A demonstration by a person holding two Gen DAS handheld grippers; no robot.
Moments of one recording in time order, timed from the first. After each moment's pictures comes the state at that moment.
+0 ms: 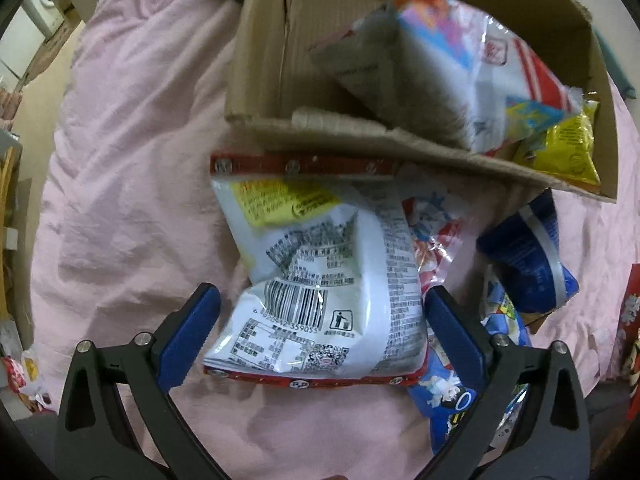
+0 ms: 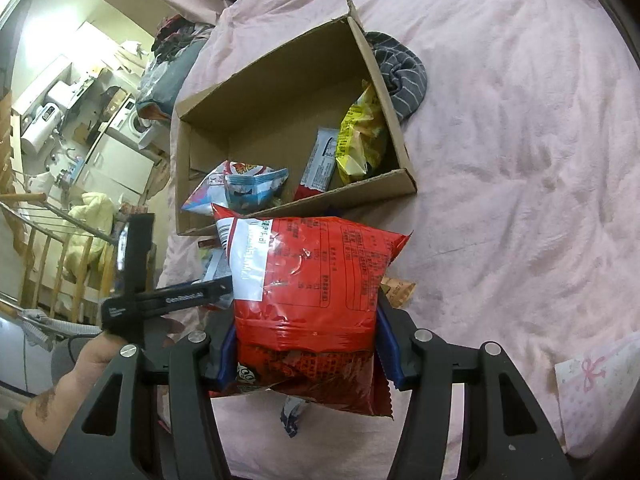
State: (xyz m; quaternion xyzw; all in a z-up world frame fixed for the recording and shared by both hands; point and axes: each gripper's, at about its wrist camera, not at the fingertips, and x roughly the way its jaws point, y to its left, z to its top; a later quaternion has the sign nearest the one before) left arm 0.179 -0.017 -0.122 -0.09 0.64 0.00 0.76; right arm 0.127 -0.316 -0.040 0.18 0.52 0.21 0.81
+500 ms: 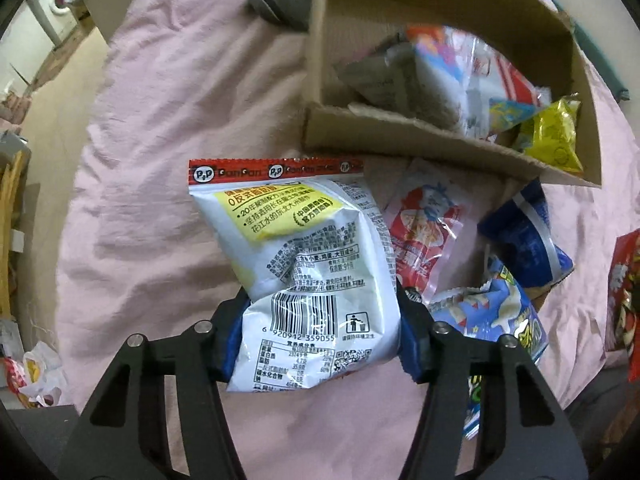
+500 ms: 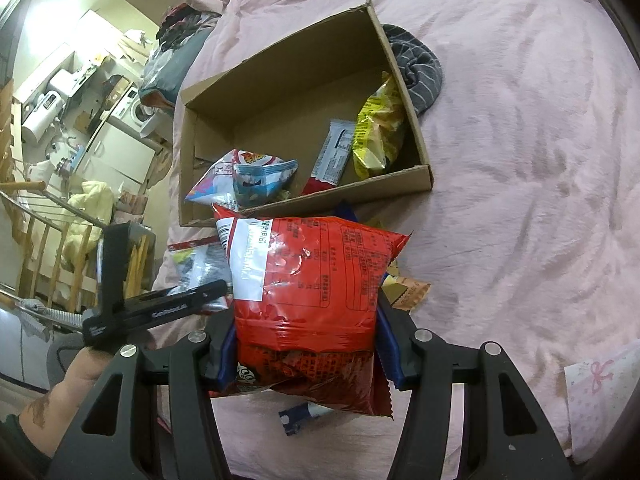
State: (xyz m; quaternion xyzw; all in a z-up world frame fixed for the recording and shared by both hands) left arm 0.136 0.002 -0.095 -0.08 0.61 0.01 0.79; right arm 0.127 -0.301 -0.040 0.16 0.53 0.22 0.80
